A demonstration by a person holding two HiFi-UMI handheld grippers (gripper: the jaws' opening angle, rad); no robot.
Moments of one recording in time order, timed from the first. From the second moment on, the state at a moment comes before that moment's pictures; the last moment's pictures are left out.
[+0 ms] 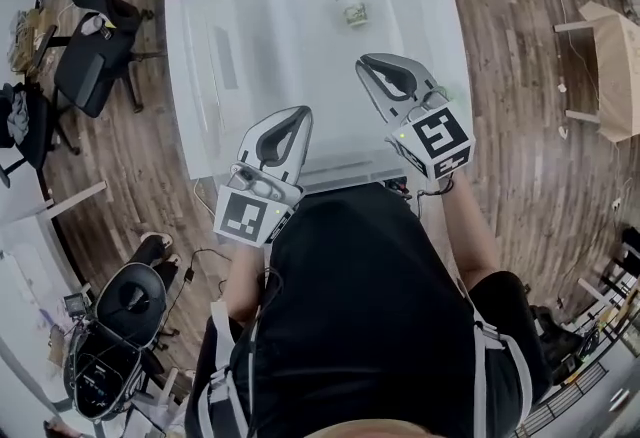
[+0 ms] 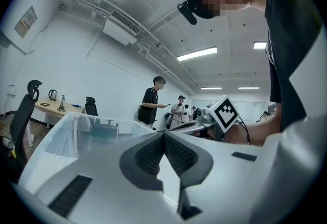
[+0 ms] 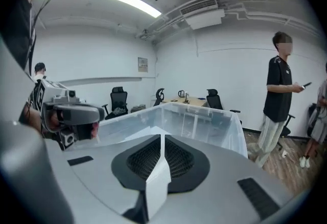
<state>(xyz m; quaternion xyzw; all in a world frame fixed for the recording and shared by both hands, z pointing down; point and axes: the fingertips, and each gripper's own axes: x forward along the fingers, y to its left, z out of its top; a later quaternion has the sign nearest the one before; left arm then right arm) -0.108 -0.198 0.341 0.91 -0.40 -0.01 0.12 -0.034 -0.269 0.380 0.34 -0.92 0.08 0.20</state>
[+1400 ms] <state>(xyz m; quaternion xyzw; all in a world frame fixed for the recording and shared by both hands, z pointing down) -0.160 -0.209 0.366 0.90 -0.40 0.00 0.17 -0.026 -0.445 0.623 0.51 -0.73 0.21 0.41</state>
